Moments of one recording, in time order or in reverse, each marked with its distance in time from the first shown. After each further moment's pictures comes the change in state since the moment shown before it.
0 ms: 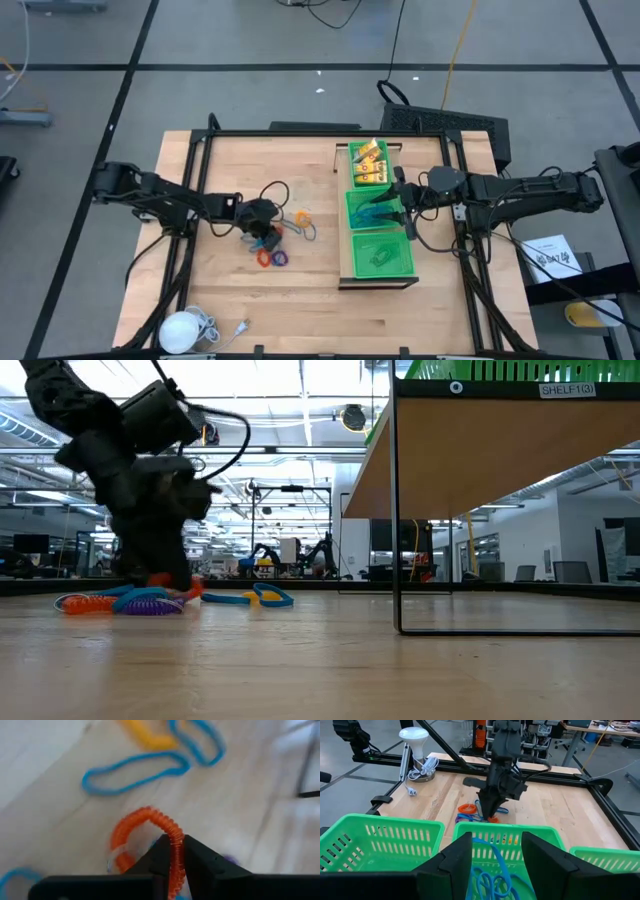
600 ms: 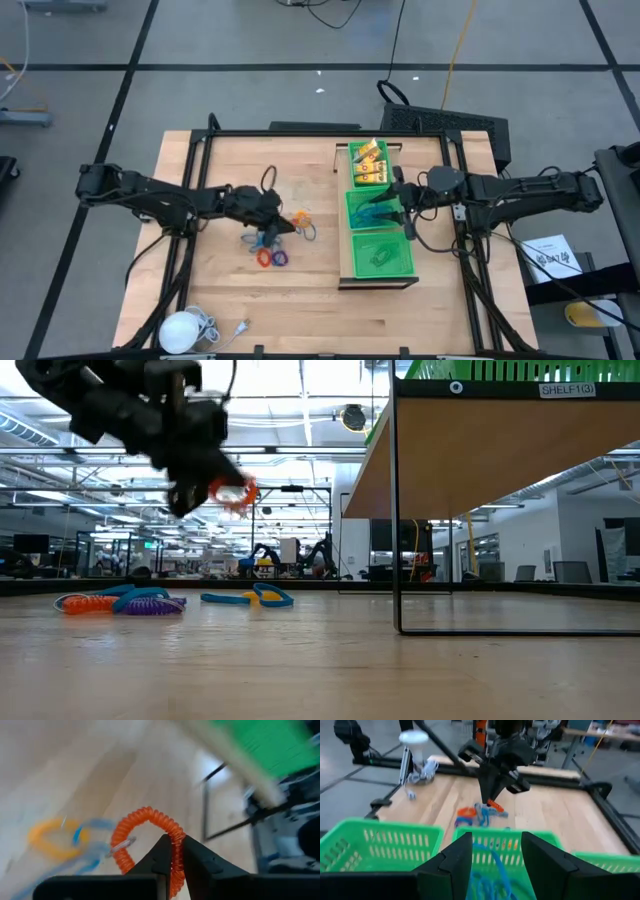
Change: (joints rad) left arm 0.002 -0.165 0.053 0.185 0.025 0.154; right arm 0.000 0.012 -0.001 0.029 0.000 0.000
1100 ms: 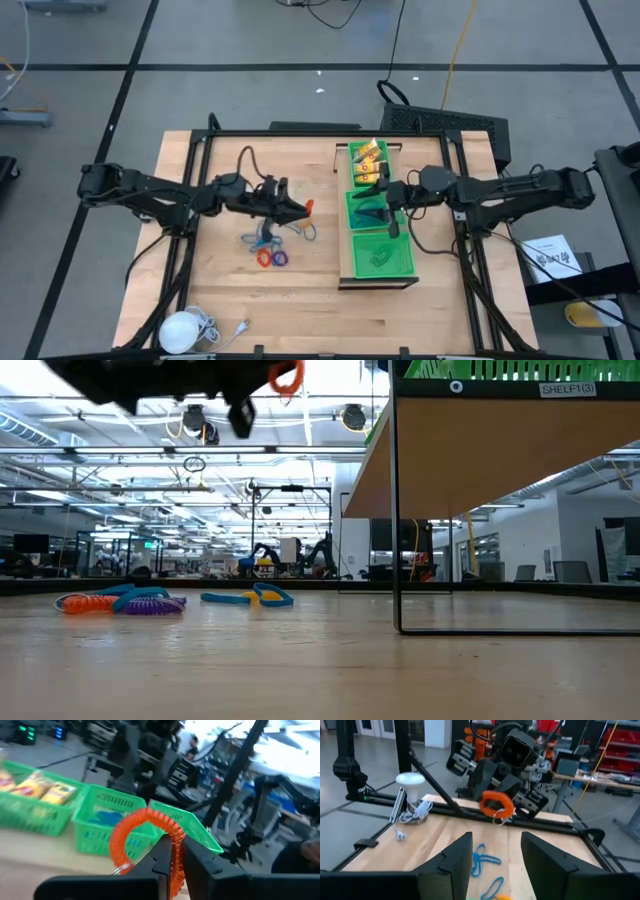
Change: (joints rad) left arm 0.003 0.034 0.109 0.419 0.039 0.261; right arm 0.000 0.164 0.000 0.381 -0.003 -0.027
